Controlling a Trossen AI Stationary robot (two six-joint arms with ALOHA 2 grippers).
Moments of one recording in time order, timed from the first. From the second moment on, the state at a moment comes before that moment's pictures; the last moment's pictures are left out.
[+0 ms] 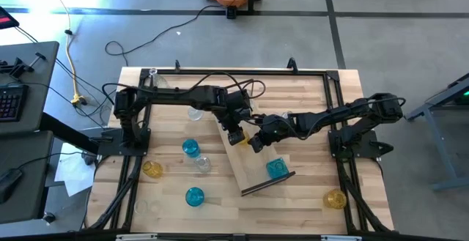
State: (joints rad) left arm 0.11 1.87 1.62 -0.84 0.37 -0.34; right arm 0.04 1.53 0.83 0.02 -0.06 0.98
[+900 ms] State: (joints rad) left arm 0.11 1.87 1.62 -0.84 0.38 -0.37; right arm 0.04 1.53 0.83 0.02 -0.06 0.98
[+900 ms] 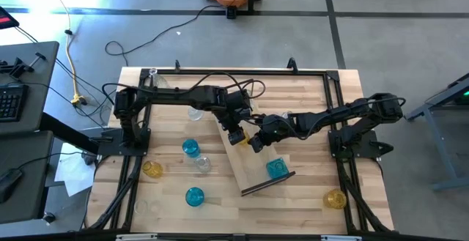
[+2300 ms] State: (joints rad) left arm 0.12 1.83 1.71 -1.03 0.32 -0.26; right arm 0.01 1.53 0.83 0.02 -0.08 0.96
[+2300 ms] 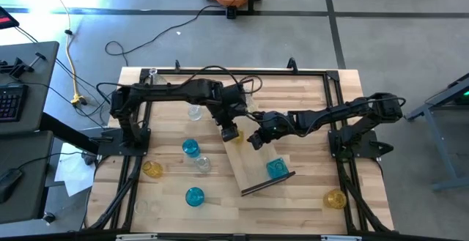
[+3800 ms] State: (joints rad) left arm 0.00 1.40 1.58 -0.98 -0.13 -0.34; right arm -0.03 1.42 1.76 -1.21 0.55 0.43
